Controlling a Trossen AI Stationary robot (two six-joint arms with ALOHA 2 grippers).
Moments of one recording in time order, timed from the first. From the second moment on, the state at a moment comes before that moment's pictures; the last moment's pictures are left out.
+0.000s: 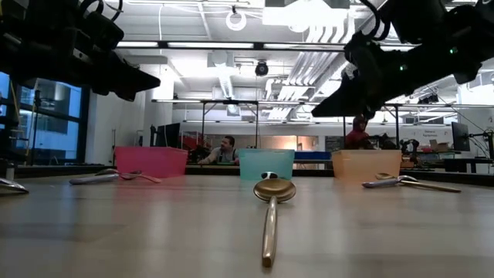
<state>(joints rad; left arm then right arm) 0.07 0.82 0.09 0.59 0.07 0.06 0.11 1.34 0.35 0.63 0.45 0.25</state>
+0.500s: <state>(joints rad) -0.05 0.96 0.24 0.28 -0.07 0.05 0.13 1.55 0.36 0.80 0.46 0.26</state>
